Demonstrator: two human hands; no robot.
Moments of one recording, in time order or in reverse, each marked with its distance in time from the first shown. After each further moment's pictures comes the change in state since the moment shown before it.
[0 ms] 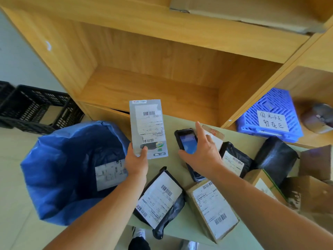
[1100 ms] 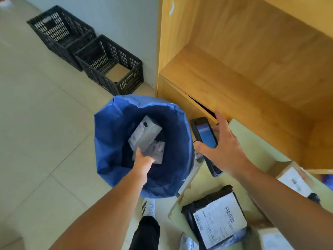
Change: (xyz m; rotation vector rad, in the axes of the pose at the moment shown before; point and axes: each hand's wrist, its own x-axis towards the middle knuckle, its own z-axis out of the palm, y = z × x) left_hand 0.098 -0.071 -0.204 -0.236 0.029 -0.649; right_hand 0.055 -0.170 0.142 -0.084 -0.250 -0.345
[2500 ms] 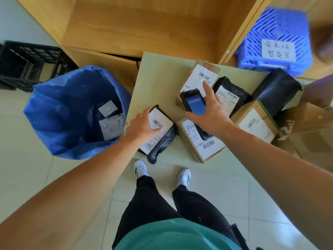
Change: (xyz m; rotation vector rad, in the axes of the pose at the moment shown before) left_hand -0.156 -0.129 0.159 1.461 -0.234 0.679; right_hand -0.234 0.224 -0.061 0.113 0.217 0.325
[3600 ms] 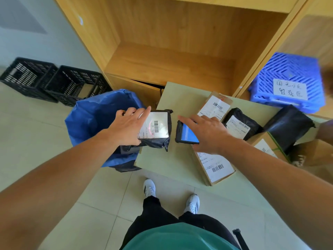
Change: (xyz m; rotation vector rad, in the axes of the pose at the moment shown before) left_hand -0.046 -0.028 -0.130 0.895 0.222 0.345; right_hand -0.007 -0.057 -0.018 -0.812 -0.160 -0.637
